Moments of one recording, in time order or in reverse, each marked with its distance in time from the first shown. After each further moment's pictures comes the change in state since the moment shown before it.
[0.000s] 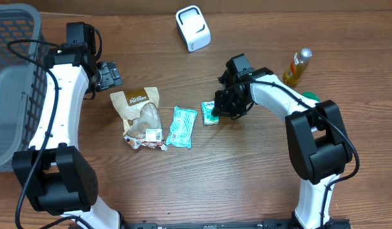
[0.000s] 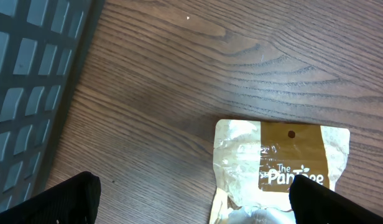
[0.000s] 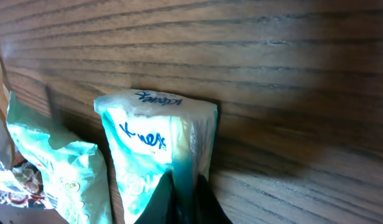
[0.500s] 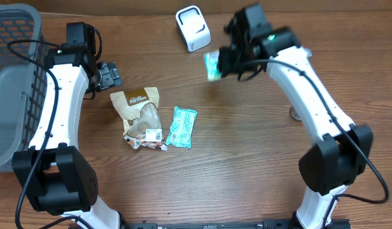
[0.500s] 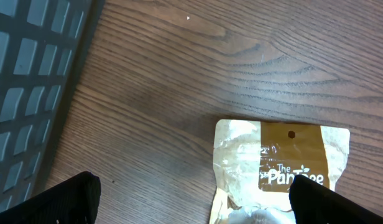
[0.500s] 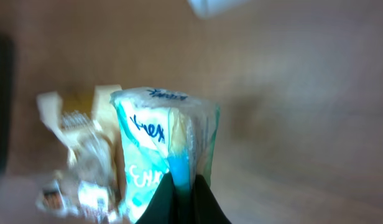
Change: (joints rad) left arm 0.000 0.000 0.000 0.000 0.000 0.000; right arm -0.016 -0.111 0.578 -0.331 0.204 -0.092
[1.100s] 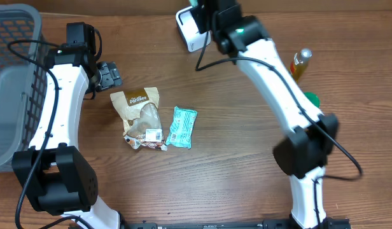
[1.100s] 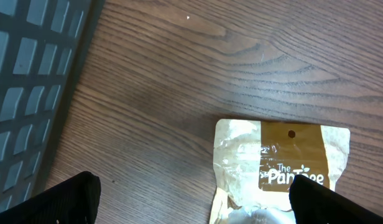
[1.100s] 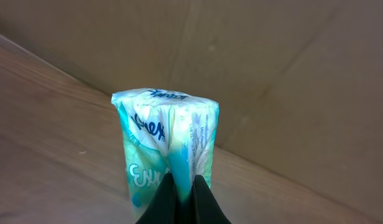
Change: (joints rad) left arm 0.000 0.000 0.000 -0.001 0.000 0.000; right arm 0.133 0.209 0.251 0.447 0.494 -0.420
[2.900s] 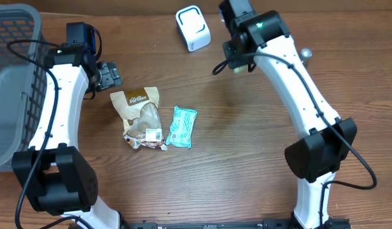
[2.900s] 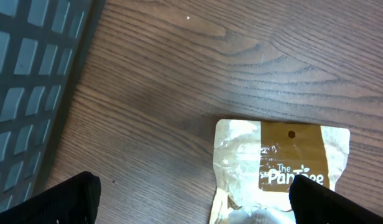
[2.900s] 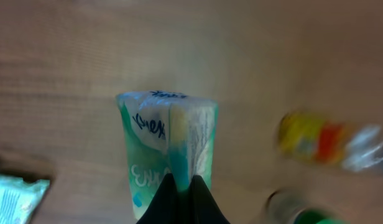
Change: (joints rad) left arm 0.000 0.000 0.000 0.000 0.000 0.000; right arm -0.085 -0.071 -0.044 -0.717 -0.019 0.282
